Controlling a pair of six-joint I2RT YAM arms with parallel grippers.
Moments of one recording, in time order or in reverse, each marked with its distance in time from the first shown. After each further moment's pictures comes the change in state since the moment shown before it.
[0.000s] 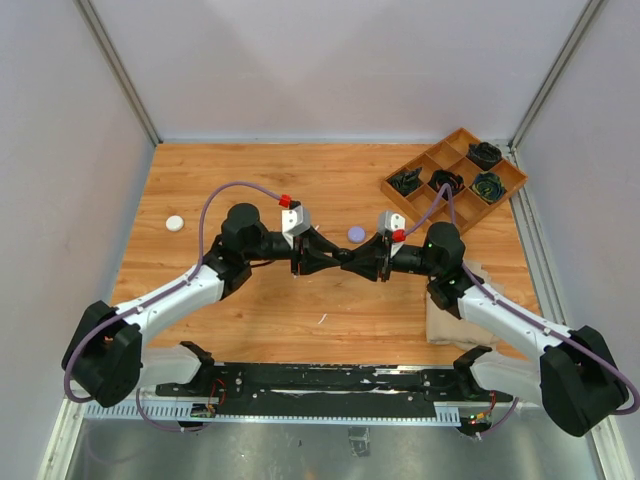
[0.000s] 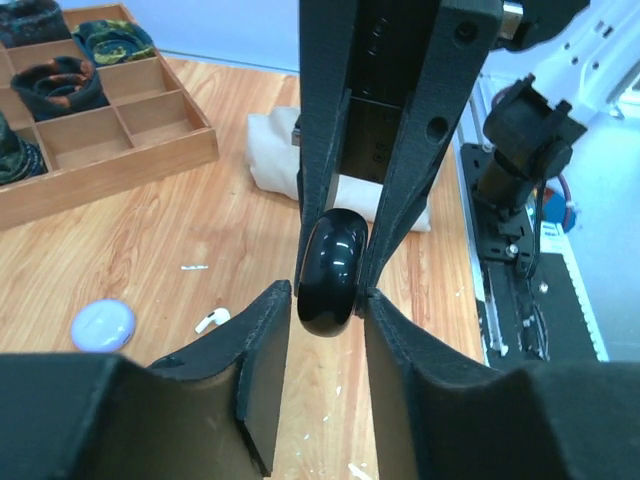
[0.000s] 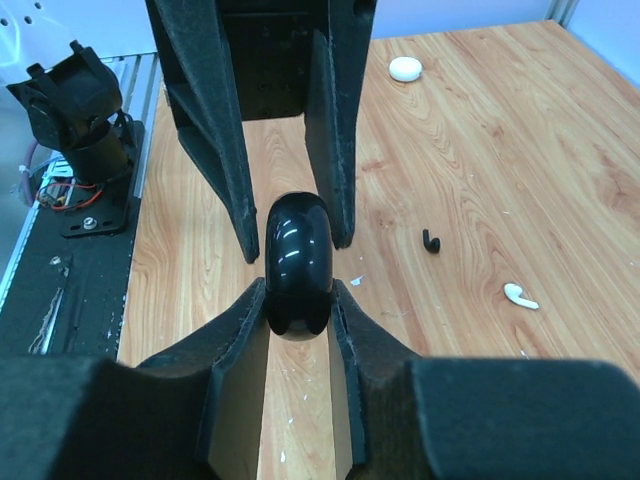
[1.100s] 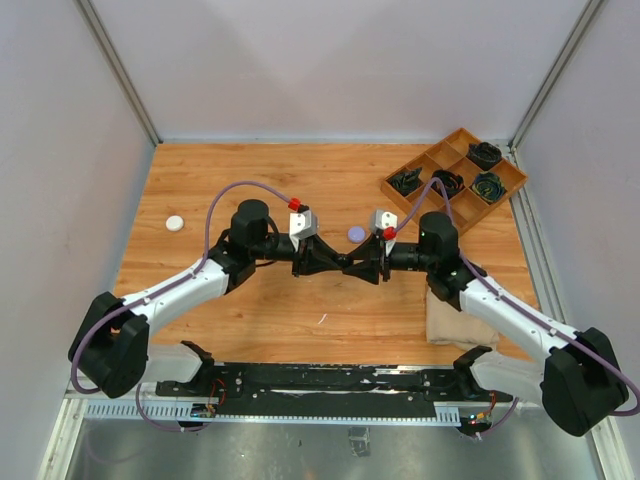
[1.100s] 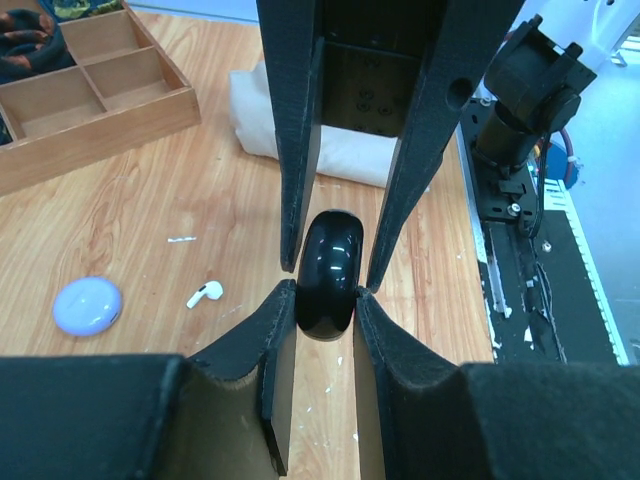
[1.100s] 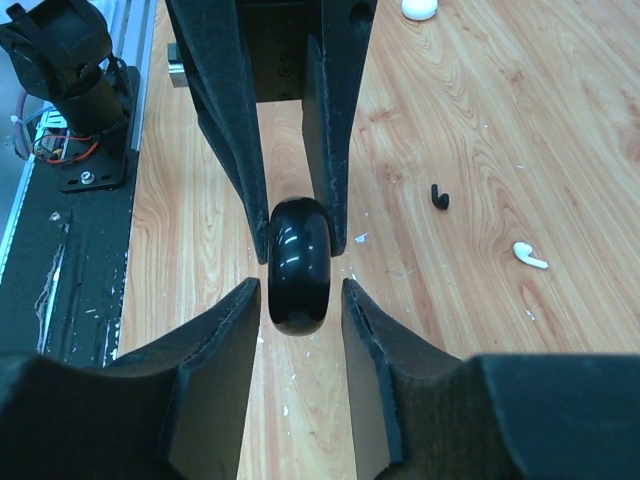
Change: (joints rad) left arm 0.003 0.045 0.035 -0.139 0.039 0.128; right arm 0.000 0.000 0.112 -0.327 -0.009 -0.146
